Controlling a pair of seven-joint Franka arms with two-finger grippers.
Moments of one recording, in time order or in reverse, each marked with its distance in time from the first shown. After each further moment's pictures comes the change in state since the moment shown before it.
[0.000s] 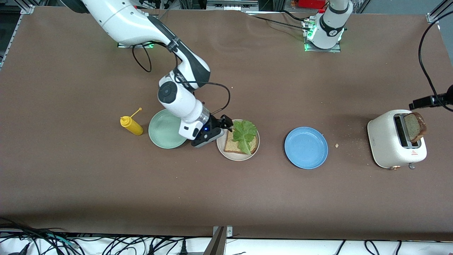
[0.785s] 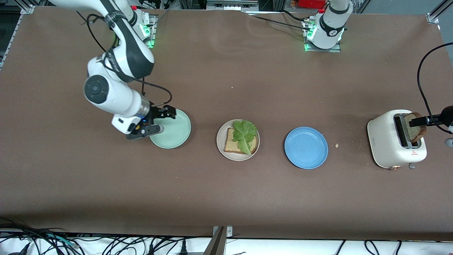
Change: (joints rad) left arm 0.064 0.137 -0.009 -0.014 0.081 0.161 0.078; right arm -0.296 -0.360 -0.001 -0.191 -0.062 -0.532 -0.001
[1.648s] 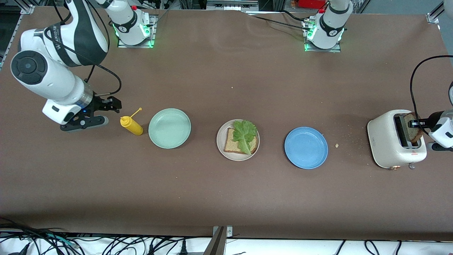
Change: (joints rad) left arm -0.001 0.071 -0.004 -0.028 0.102 0.014 0.012; right arm -0.114 -0.156 -0.073 0.005 -0.206 -0.193 -0.130
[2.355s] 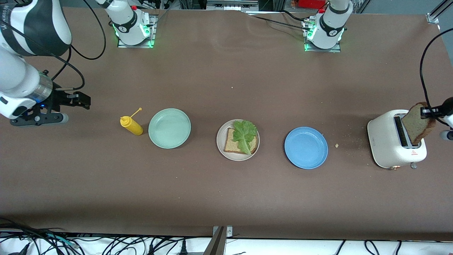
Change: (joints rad) left arm -0.009 -0.129 -0.184 0.163 0.000 -0.275 0.000; right arm -0.001 -0.008 -0.098 0.179 -0.001 -0.187 -0.016
